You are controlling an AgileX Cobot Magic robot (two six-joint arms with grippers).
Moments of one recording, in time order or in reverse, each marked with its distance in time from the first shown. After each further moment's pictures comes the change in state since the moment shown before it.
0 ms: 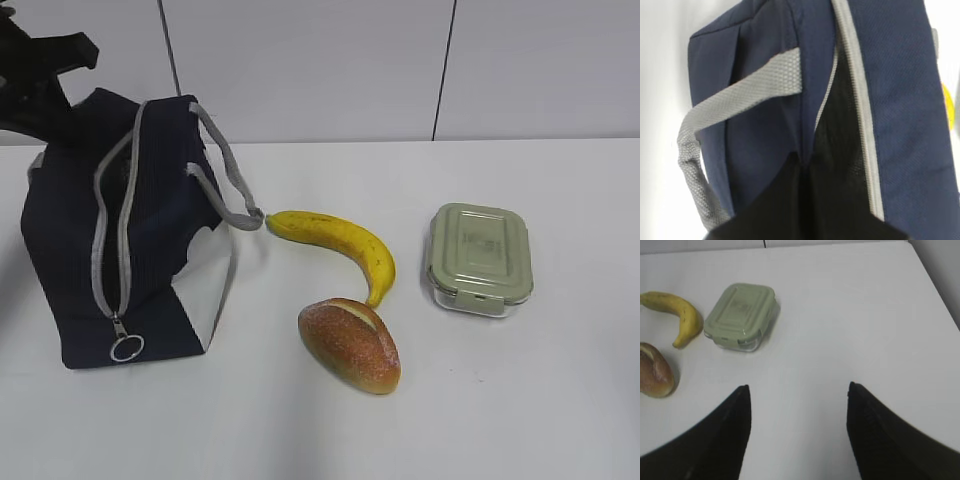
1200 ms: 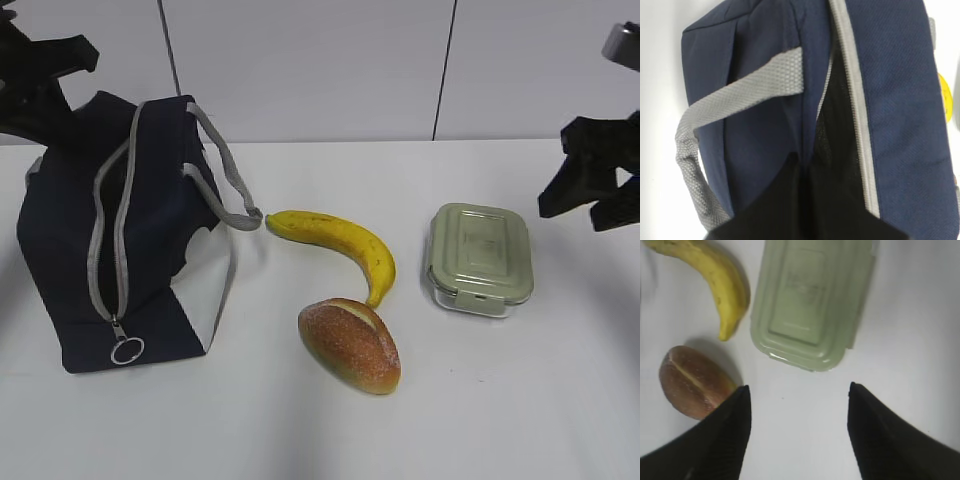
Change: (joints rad) left arm 0.000 0.000 0.000 -0.010 0.027 0.011; right arm -0.006 1.430 -0.573 0.415 -0.108 -0.188
